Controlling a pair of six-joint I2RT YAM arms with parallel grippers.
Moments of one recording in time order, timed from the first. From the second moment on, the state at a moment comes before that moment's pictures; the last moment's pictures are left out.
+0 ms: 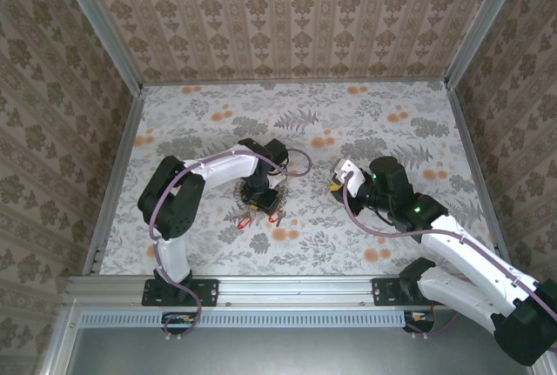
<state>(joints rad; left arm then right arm) -0.76 1.88 1.28 -1.04 0.15 -0.14 0.53 0.88 0.64 -0.35 -0.26 -0.31</state>
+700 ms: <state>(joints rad) -0.76 1.88 1.29 -1.03 0.13 -0.14 0.53 0.87 0.64 -0.35 -0.26 -0.31</state>
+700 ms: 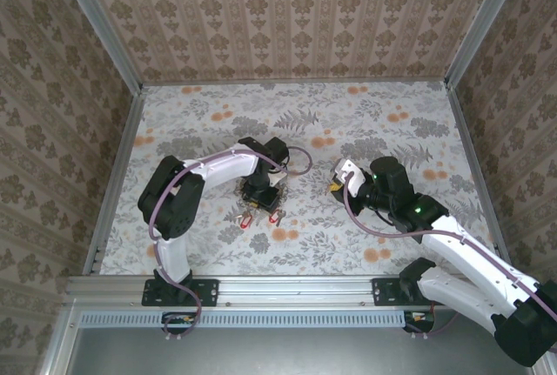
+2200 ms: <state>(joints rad) -0.76 1.88 1.28 -1.00 0.09 -0.18 0.53 0.87 0.64 -0.35 -0.26 -0.31</state>
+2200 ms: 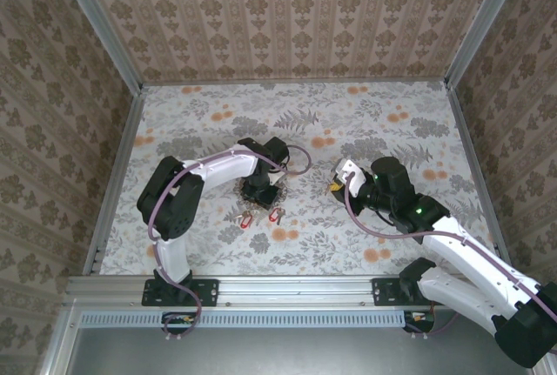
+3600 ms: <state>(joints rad) -0.64 1.89 1.22 -0.71 0.34 -0.99 0.53 0.93 0.64 -0.32 -0.23 -0.32</state>
